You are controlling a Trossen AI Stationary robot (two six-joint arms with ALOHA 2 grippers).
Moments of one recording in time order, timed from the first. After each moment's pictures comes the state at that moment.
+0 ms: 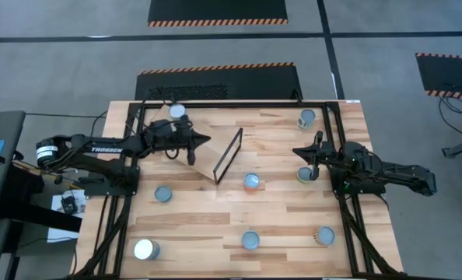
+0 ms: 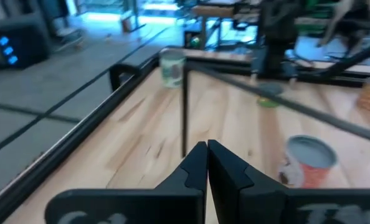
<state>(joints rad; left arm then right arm) 0.37 1.18 0.45 0.51 0.14 0.03 -0.23 0.03 0.01 0.02 0.03 0.03</state>
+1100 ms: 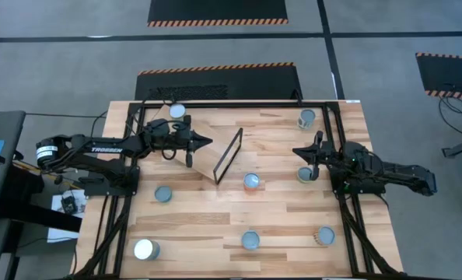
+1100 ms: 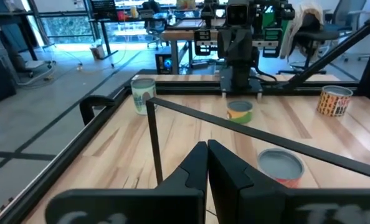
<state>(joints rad) 0.37 1.18 0.45 0.60 0.25 0.08 -0.23 0.03 0.01 0.02 0.03 0.03</state>
